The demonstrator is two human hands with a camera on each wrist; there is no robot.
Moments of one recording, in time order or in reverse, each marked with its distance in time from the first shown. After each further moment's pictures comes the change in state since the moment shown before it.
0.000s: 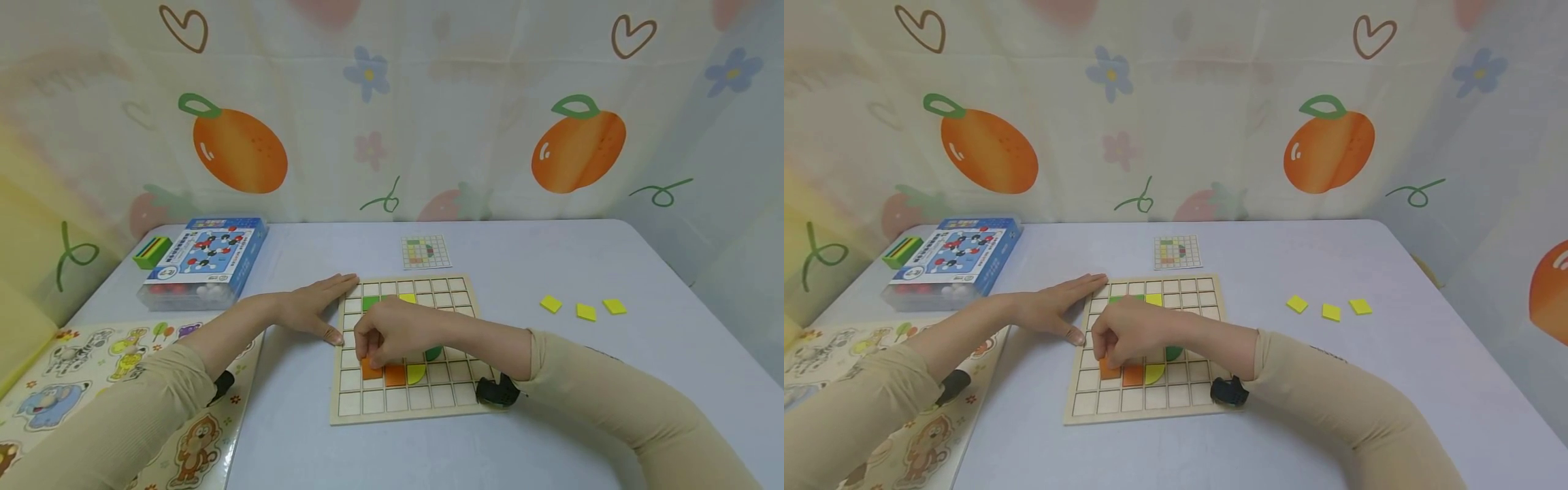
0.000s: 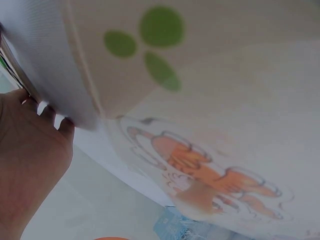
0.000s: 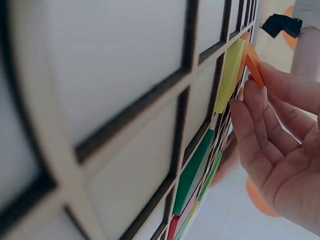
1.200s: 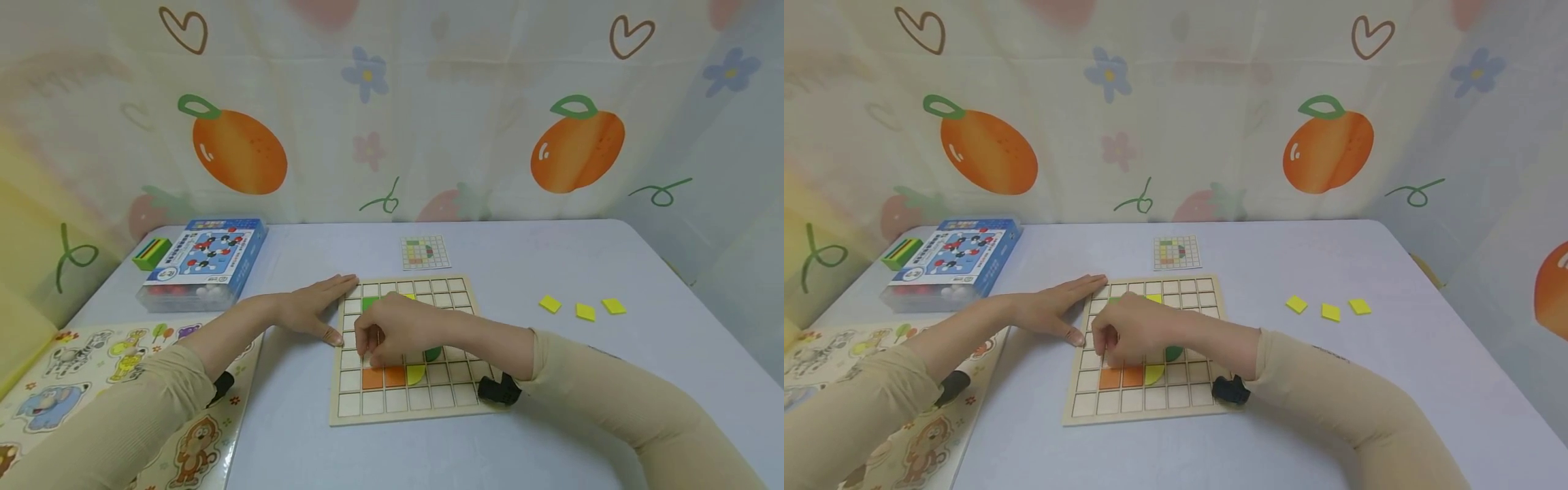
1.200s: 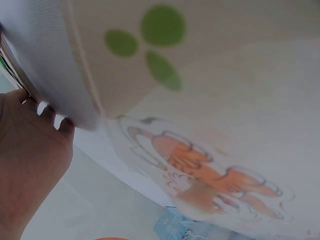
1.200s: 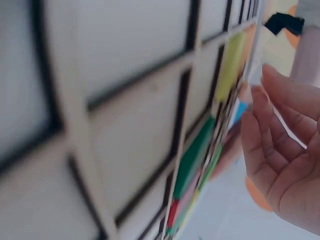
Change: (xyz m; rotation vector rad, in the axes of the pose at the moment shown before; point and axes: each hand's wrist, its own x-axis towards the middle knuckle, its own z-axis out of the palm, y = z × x) left_hand -0.001 0.004 0.000 0.001 0.004 0.011; right_hand -0.003 0.002 -0.002 -0.053 0.056 -0.011
